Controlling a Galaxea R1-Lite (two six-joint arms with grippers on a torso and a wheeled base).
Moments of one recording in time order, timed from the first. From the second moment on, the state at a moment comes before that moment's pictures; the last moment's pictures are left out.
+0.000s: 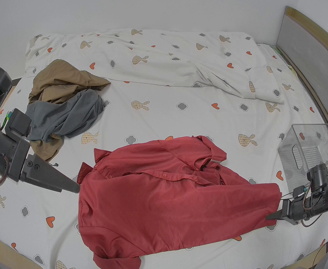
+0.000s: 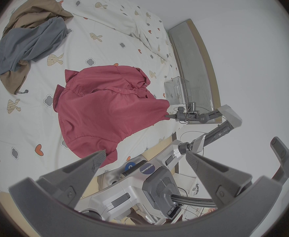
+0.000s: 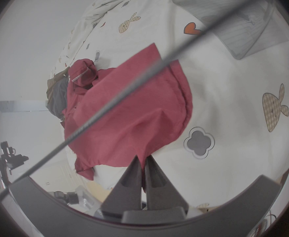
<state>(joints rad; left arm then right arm) -0.22 1.45 -1.40 1.05 -0.69 -0.06 -0.06 1.77 -0.32 -0.37 0.54 0.36</state>
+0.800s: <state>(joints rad) -0.22 1.47 -1.40 1.05 -0.69 -0.06 -0.24 1.51 -0.61 0.38 0.60 0.00</state>
